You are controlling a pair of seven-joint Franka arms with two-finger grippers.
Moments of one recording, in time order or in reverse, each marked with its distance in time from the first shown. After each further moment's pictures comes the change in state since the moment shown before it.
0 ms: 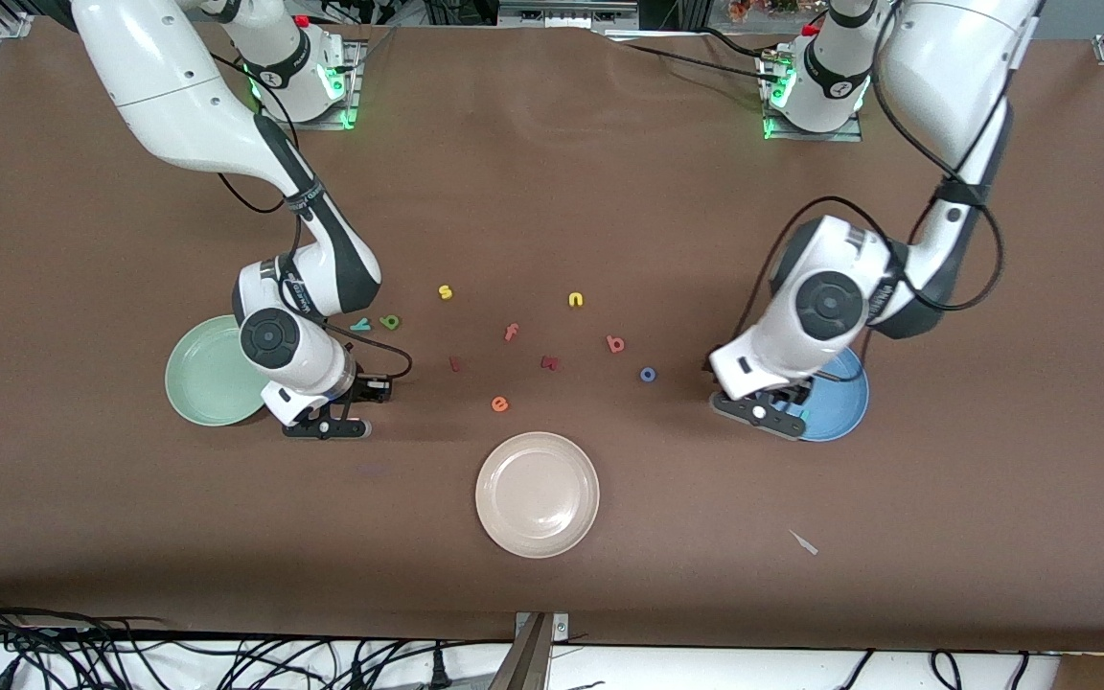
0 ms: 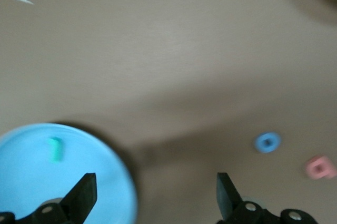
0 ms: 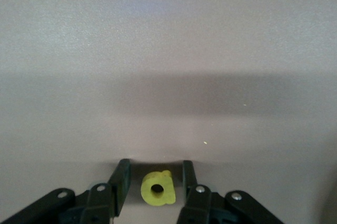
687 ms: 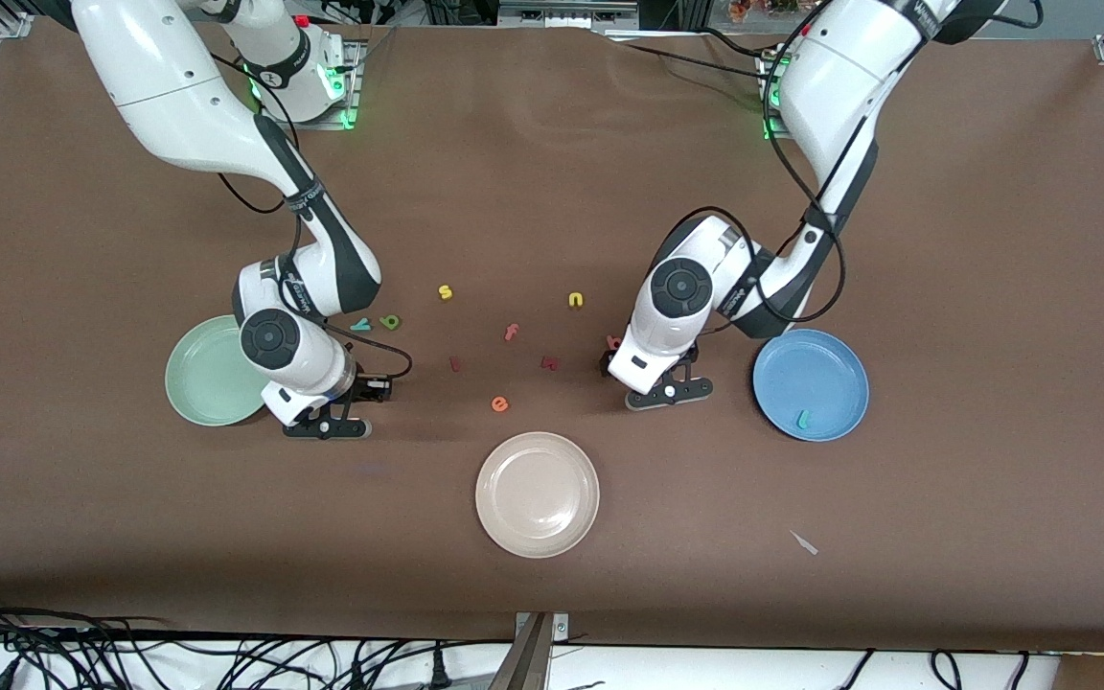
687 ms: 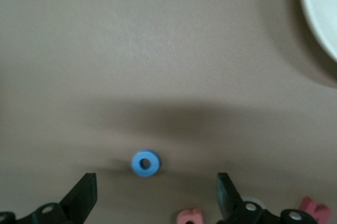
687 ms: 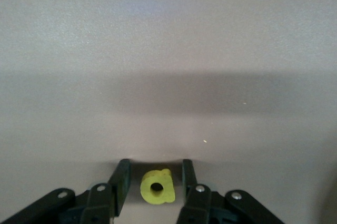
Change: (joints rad) left arm -0.175 0.182 0.000 0.072 0.000 0.124 -0.661; right arm 0.000 0.000 0.000 0.002 0.000 -0.011 -0.002
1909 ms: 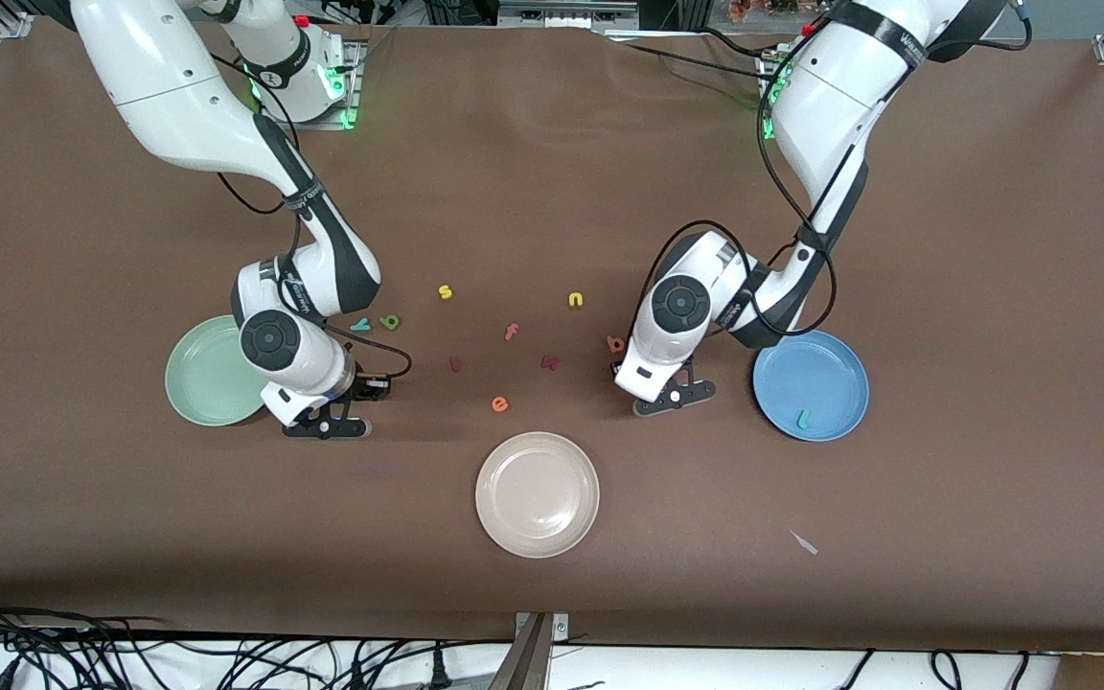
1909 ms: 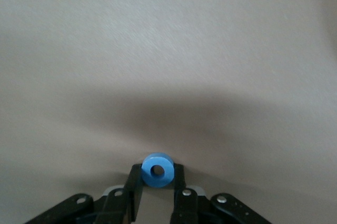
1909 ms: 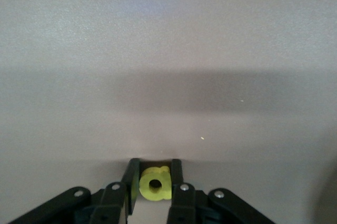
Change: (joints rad) left arm 0.020 0.039 0.010 0.002 0.000 0.012 -0.031; right arm 0.000 -0.001 0.000 0.008 -0.004 -0.021 -0.003
